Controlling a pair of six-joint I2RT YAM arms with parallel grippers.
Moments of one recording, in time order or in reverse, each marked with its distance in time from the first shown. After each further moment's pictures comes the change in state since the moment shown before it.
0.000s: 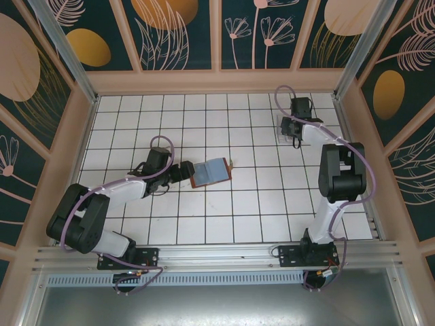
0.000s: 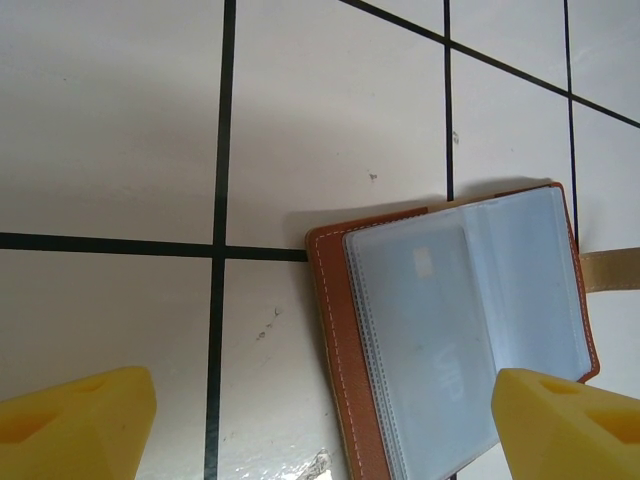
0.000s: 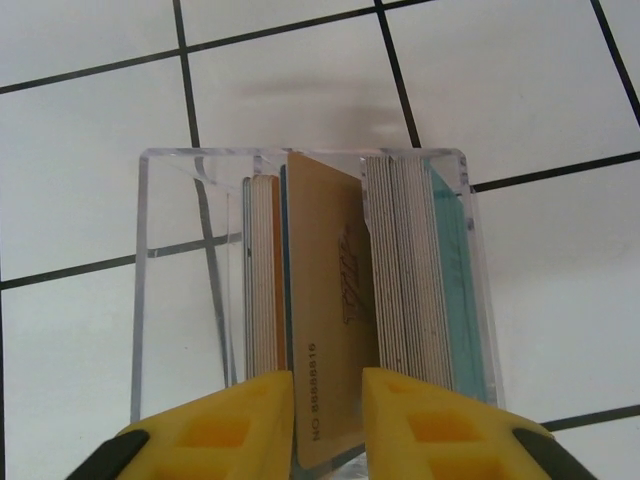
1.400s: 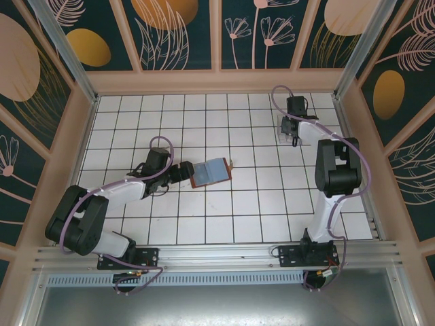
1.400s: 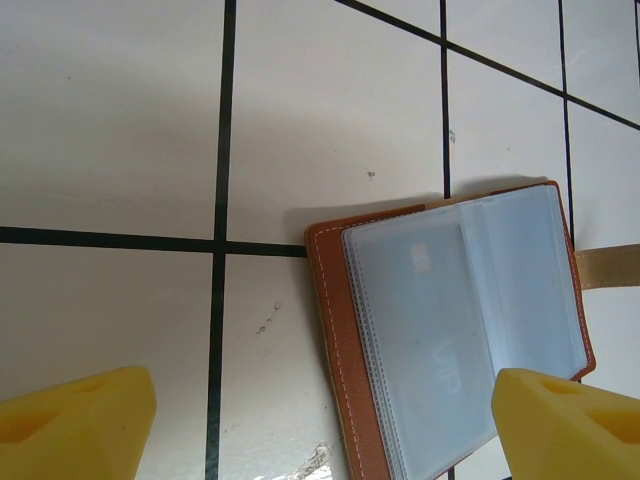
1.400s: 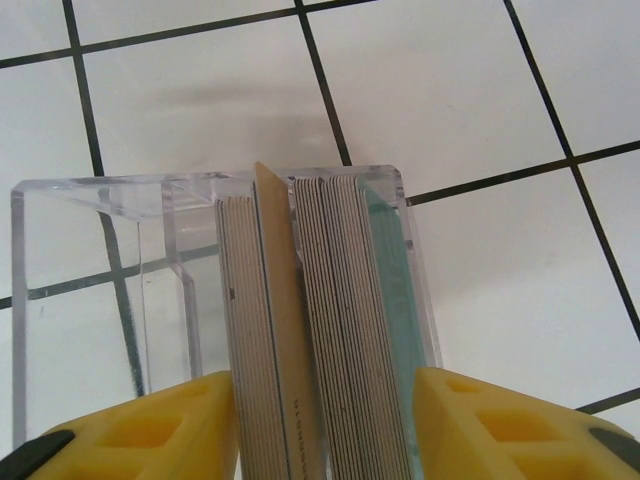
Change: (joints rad) left arm 0.000 -0.016 -0.010 0.002 0.000 0.000; right arm 0.016 0.075 0.067 -0.035 0.164 -0.003
